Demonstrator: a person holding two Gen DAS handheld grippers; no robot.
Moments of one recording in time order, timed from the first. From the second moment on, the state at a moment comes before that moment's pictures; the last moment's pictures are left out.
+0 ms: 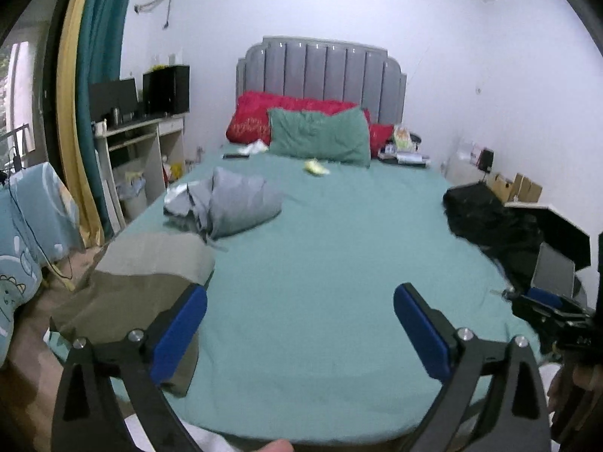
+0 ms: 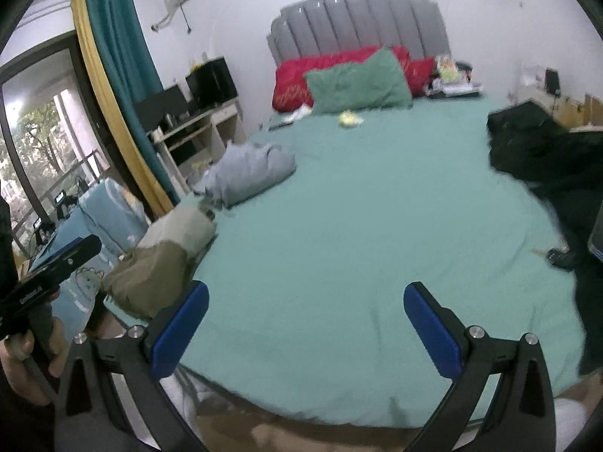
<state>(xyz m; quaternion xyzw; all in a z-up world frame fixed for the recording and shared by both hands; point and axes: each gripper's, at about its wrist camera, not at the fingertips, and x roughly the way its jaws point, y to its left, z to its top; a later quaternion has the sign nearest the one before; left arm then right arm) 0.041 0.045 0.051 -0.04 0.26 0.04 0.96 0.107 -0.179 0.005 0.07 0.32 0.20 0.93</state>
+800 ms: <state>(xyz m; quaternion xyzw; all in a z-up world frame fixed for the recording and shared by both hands) -0.023 0.035 0.121 -0.03 0.12 0.07 0.99 0.026 -0.187 0.111 0.02 0.15 0.19 0.97</state>
